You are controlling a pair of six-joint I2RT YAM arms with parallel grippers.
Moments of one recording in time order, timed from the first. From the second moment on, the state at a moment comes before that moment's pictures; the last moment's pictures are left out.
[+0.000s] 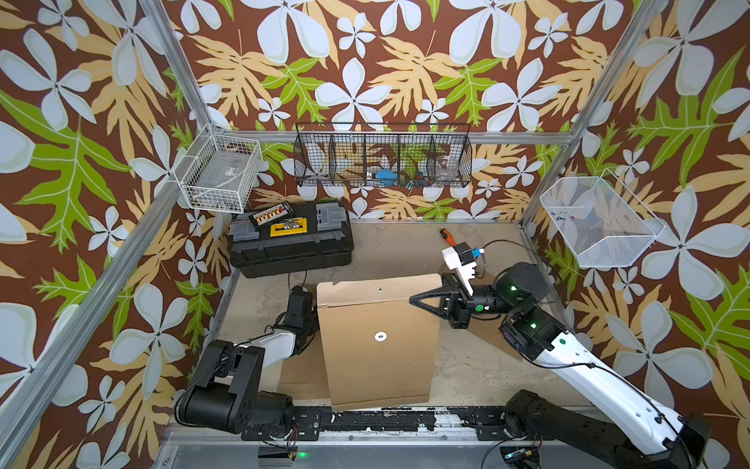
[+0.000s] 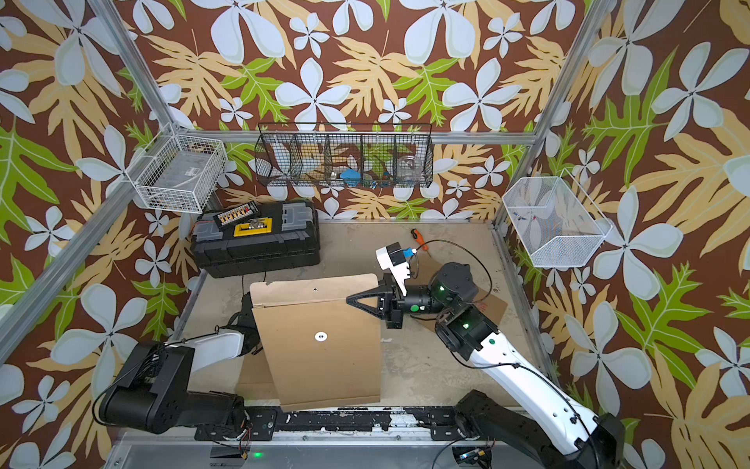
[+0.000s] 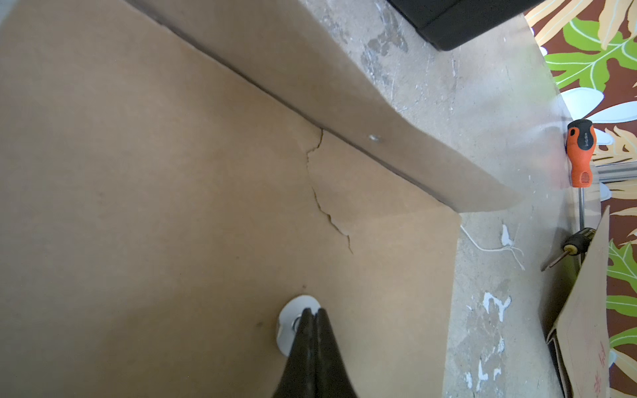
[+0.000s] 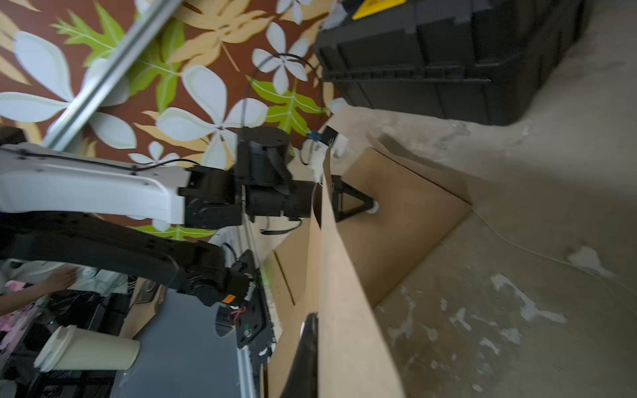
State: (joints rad) left arm -0.17 1.39 0.40 0.19 0.11 -0.74; right arm 0.62 1.05 0.93 0.18 -0.92 0.52
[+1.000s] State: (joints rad) left arm -0.17 1.40 0.42 0.18 0.12 -0.73; right arm 0.52 1.93 1.27 -0.12 -0.48 0.24
